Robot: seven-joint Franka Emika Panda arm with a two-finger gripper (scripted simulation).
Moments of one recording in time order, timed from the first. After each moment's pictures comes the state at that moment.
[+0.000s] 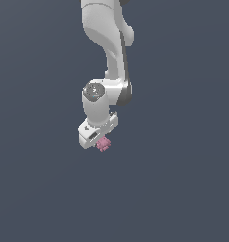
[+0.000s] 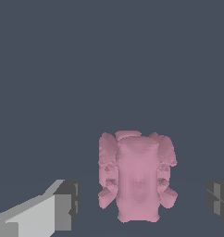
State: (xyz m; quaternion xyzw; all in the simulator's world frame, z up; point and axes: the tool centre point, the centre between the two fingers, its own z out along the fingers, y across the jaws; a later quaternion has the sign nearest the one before) arm -0.005 -0.063 0.083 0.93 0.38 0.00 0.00
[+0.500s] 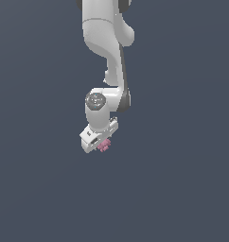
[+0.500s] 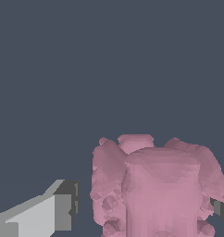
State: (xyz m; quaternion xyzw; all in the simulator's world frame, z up) arm -0.006 -0.062 0.043 0.93 0.38 0.00 0.00
